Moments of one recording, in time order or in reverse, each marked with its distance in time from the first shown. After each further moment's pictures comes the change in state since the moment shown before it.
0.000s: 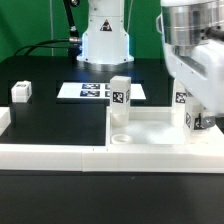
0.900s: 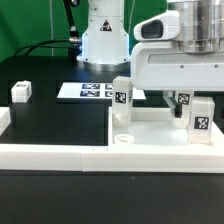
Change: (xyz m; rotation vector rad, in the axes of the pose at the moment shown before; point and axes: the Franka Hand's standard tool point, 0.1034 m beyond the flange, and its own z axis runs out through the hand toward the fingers) arm 0.003 0.012 0.002 -0.001 0.107 -1.161
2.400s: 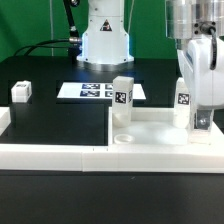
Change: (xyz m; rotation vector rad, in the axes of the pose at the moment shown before) arm 0.009 -0.001 -0.003 0.016 0.017 1.184
